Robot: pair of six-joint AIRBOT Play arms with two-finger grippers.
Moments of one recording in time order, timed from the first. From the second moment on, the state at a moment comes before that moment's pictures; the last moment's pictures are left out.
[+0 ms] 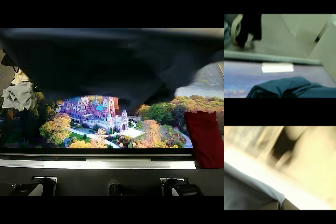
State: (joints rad) left arm 0.13 -0.86 1.65 0.92 -0.96 -1.42; right arm 0.09 -0.67 1.65 -1.54 1.00 1.17
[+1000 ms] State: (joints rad) left arm 0.15 -1.11 1.39 1.10 -1.17 -1.45; right arm 0.09 -1.31 1.84 -1.60 1.25 1.25
